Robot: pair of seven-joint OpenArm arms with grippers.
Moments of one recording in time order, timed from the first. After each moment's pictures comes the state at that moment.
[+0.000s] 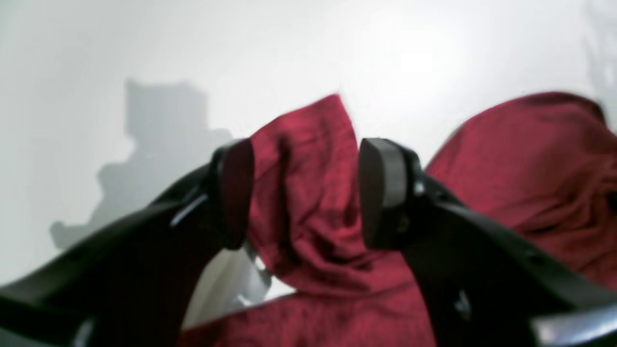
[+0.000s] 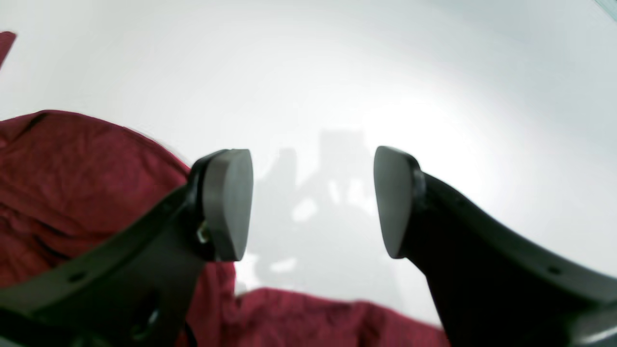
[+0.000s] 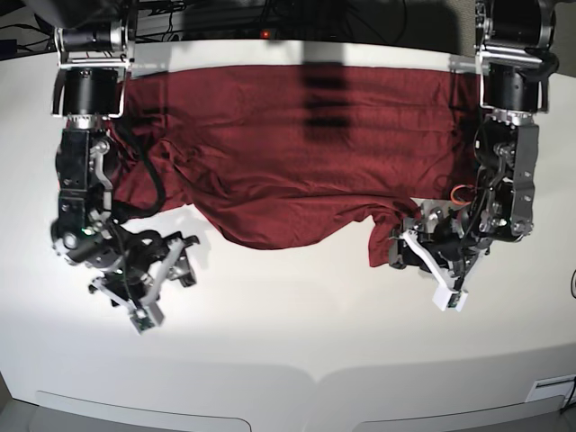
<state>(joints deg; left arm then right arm) -14.1 -11.6 2.5 75.0 -24.5 -16.9 45.1 14.4 14.2 6.3 85.2 11.9 33.9 -47.7</state>
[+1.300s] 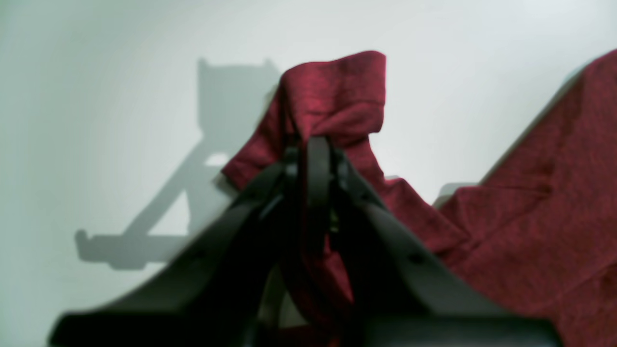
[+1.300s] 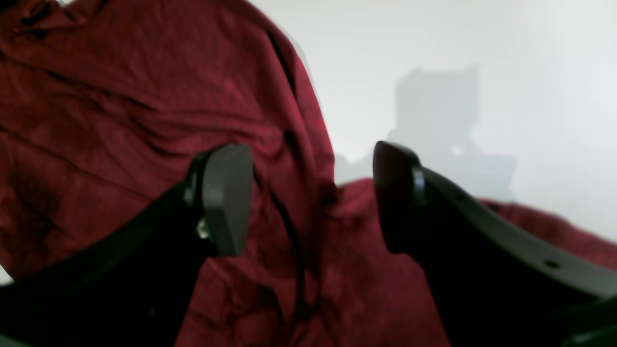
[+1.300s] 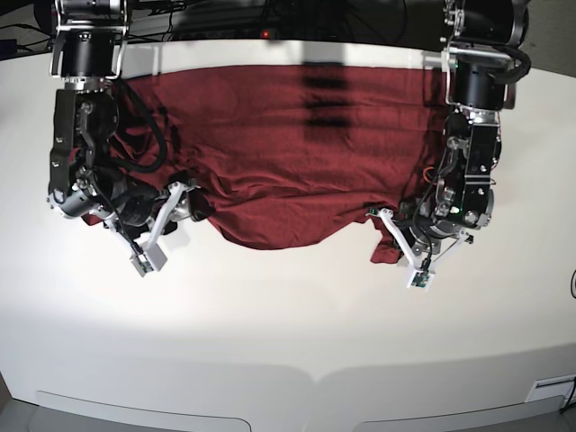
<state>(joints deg) -14.4 -4.6 2.2 66.4 -3.9 -16.6 38.2 6.4 14.5 8.0 85.5 29.5 36.3 -59.9</state>
